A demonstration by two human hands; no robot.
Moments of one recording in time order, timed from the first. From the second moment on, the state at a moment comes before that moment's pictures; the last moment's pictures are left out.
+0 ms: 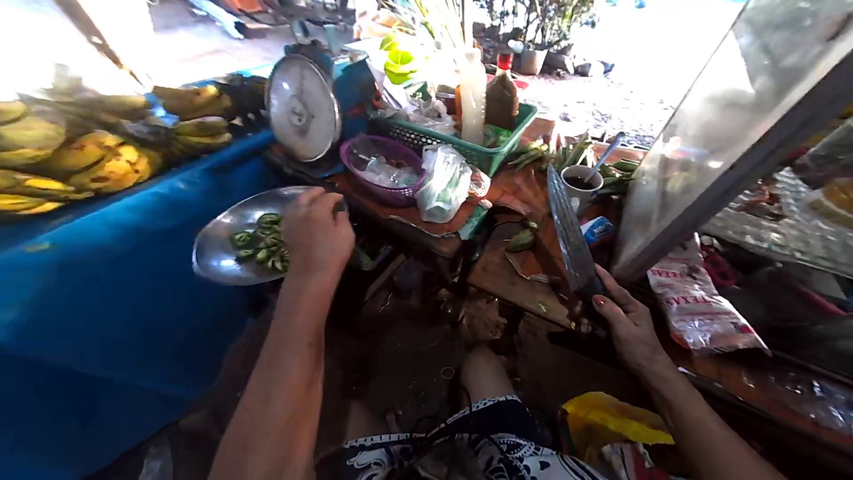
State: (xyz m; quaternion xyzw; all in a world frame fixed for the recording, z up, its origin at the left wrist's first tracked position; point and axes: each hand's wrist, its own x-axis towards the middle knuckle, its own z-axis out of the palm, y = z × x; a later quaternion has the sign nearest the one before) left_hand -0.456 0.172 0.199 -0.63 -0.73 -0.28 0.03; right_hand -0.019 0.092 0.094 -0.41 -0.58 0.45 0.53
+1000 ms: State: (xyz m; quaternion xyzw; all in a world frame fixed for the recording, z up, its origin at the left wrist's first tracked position) left_hand -0.265 0.144 0.121 -0.72 -0.60 -0.25 -0.26; right_hand -0.024 0.058 0.114 -0.51 -0.72 0.30 0.34
